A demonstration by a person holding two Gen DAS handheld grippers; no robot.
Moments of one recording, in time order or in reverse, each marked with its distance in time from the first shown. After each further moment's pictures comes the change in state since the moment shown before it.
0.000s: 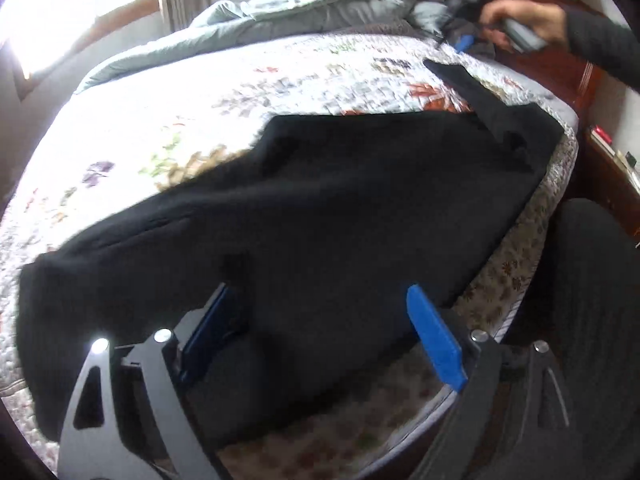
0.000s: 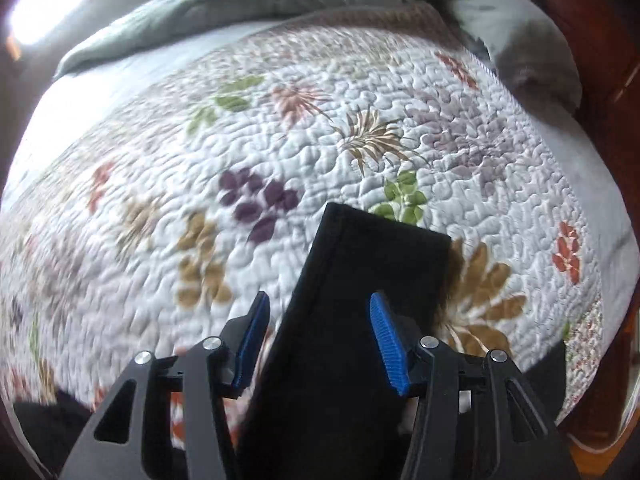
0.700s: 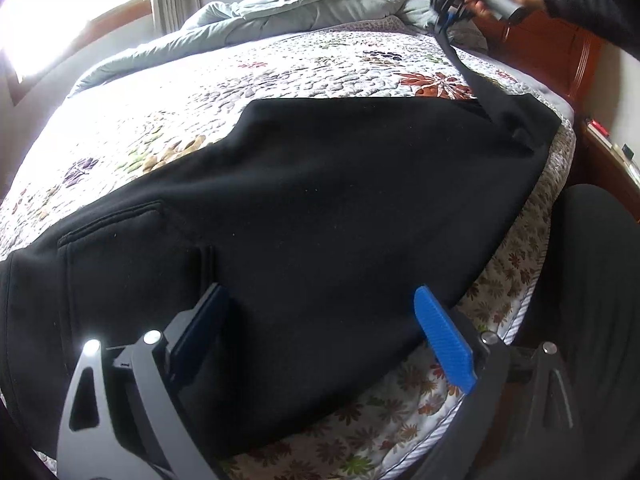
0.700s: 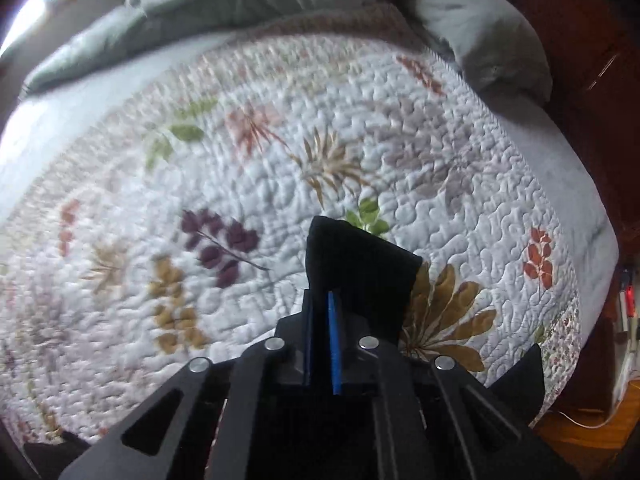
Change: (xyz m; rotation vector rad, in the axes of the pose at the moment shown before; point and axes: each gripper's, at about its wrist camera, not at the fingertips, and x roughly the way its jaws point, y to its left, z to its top) left arm 0.012 -0.003 -0.011 0.014 -0.026 -0.014; right arm -0.026 -0.029 0.027 0.068 -0.037 -0.054
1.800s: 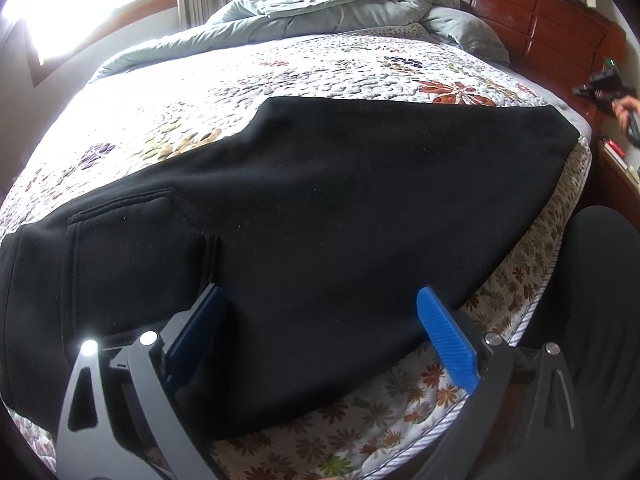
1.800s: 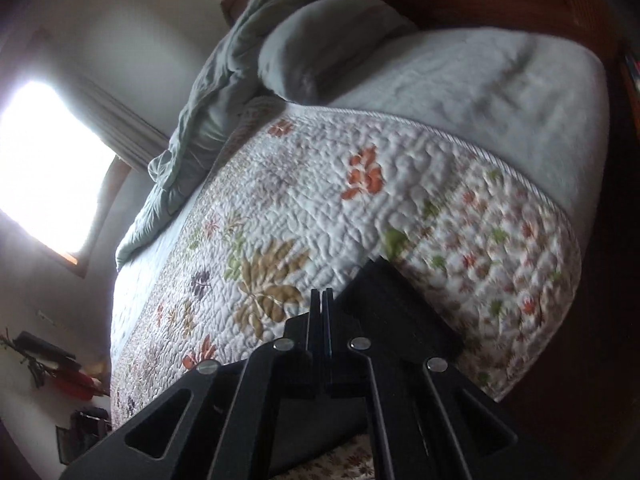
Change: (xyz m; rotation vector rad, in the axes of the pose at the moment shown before) left arm -0.002 -0.006 -0.003 -0.078 -0.007 0.055; right arm -0.017 -0.318 -0.194 0.496 -0.270 0.504
